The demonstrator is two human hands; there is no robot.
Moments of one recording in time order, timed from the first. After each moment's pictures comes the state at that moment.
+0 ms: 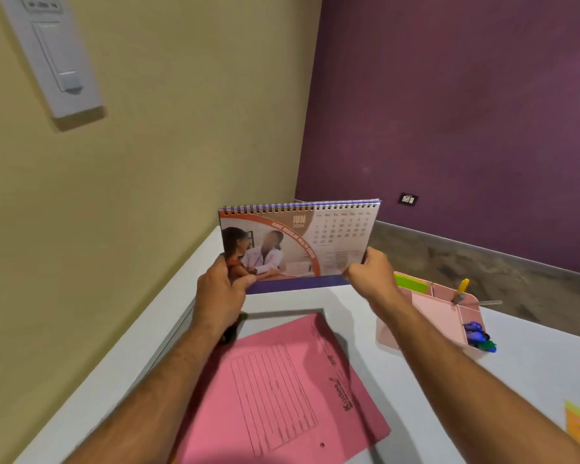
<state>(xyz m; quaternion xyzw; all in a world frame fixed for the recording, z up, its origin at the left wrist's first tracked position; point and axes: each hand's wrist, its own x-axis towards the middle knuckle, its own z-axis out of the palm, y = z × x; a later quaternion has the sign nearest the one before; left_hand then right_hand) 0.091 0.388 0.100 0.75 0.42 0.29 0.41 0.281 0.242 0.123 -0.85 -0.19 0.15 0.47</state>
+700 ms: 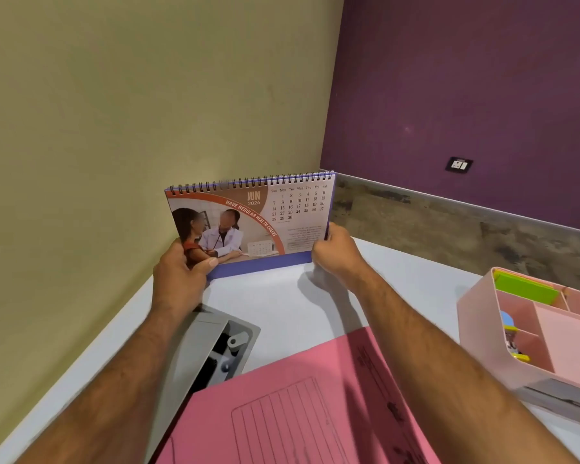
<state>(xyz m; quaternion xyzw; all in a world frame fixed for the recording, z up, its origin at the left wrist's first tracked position) 0.136 0.536 -0.049 0.71 0.52 0.29 0.38 0.347 0.414 -0.037 -0.81 -0.26 0.29 0.44</state>
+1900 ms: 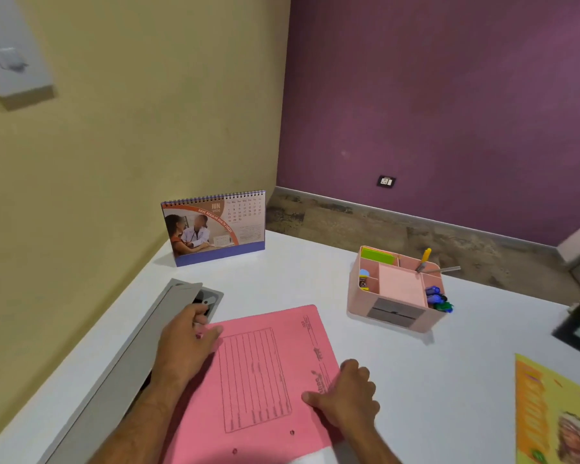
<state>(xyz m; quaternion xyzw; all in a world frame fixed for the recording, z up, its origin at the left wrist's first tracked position) 0.029 0.341 0.009 0.78 0.44 0.19 0.40 0.165 0.101 -0.025 -0.95 -0.06 0.25 0.17</state>
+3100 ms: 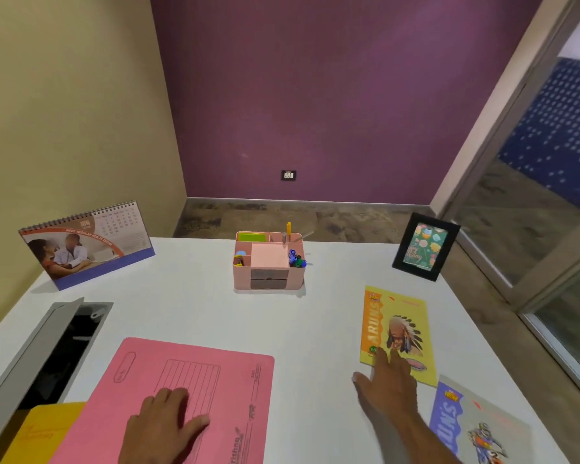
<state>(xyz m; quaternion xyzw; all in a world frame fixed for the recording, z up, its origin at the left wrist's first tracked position) -0.002 0.134 -0.018 0.94 0.27 -0.08 0.16 0.209 -0.213 -0.011 -0.99 -0.02 0.09 0.05</state>
